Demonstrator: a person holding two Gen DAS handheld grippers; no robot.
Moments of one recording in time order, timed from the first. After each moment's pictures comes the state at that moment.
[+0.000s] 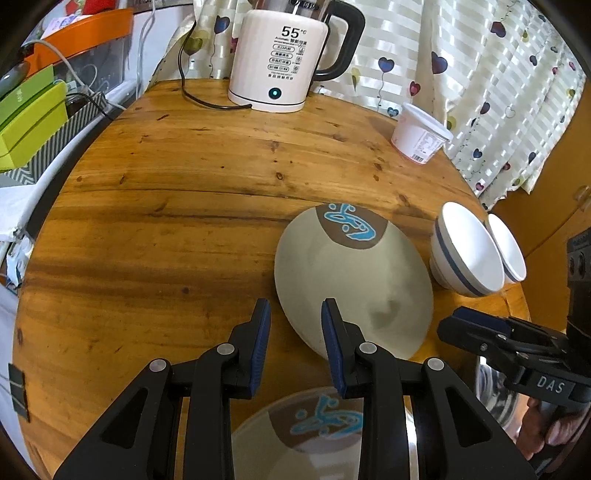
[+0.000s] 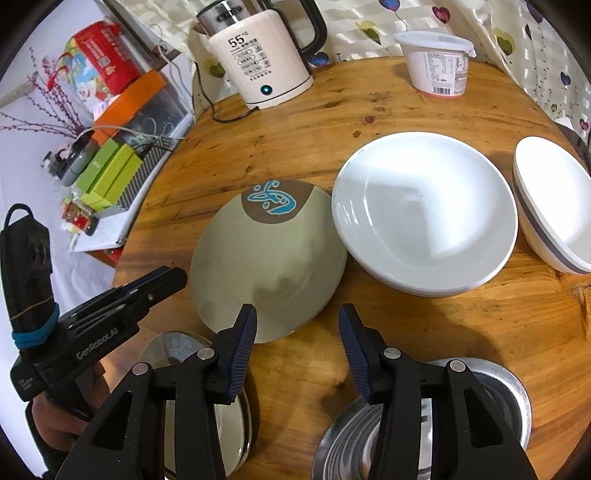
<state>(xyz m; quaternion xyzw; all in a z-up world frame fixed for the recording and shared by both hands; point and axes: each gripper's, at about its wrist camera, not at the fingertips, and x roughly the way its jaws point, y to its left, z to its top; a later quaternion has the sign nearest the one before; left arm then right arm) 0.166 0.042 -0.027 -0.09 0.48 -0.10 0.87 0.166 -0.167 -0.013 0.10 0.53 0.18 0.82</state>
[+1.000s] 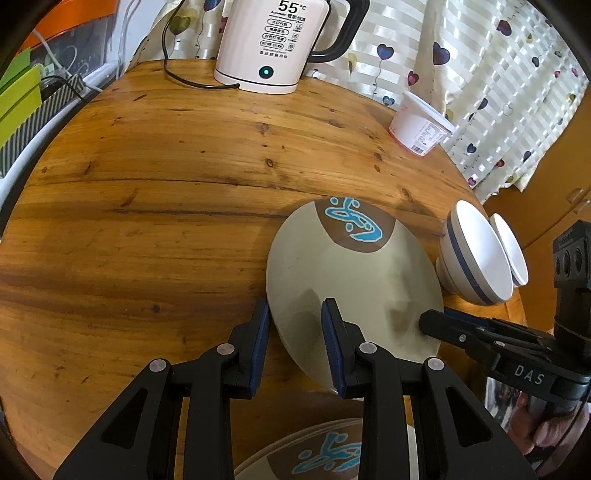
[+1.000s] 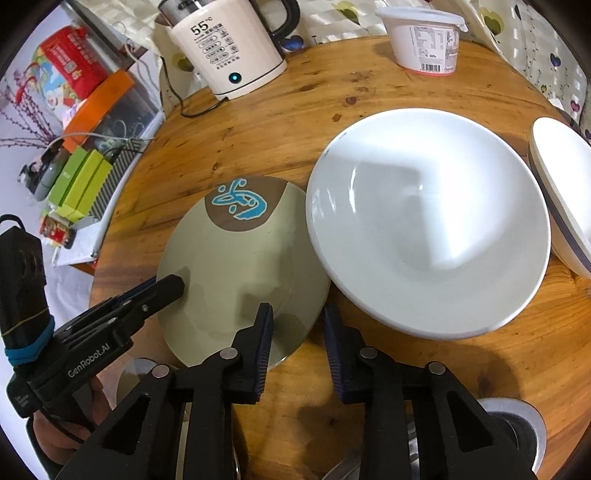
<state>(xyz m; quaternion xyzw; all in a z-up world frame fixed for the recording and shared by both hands) 0.191 0.041 -0.050 -0.11 0.50 -0.13 0.85 0.193 -0.162 -0.039 0.12 0.55 0.14 0.81</state>
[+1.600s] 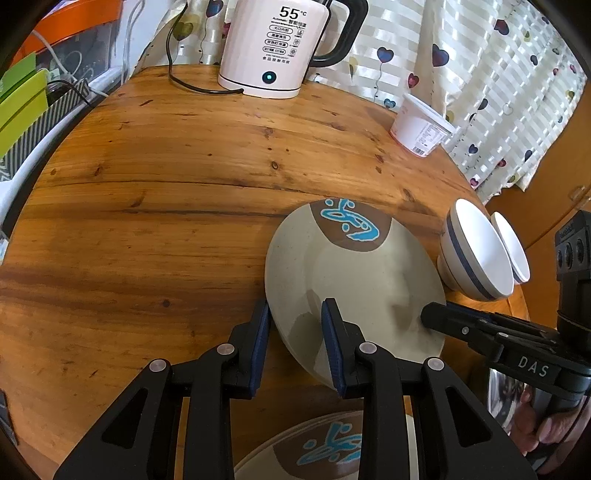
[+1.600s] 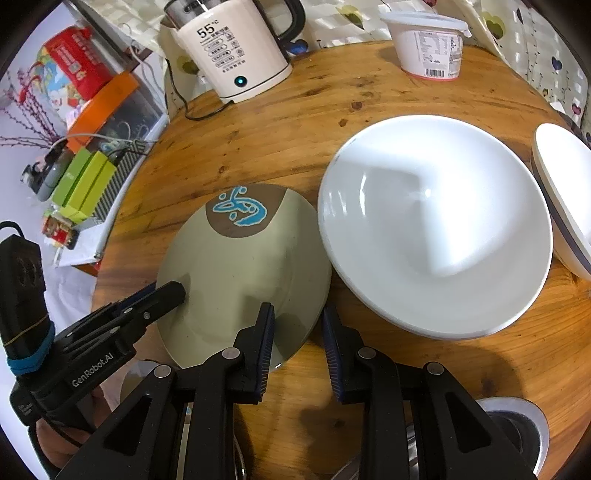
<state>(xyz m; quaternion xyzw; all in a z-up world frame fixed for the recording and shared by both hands) 0.183 0.045 -0.046 -0.10 0.49 -0.12 0.86 0.191 -0.159 -0.035 0.11 0.55 0.14 0.82</state>
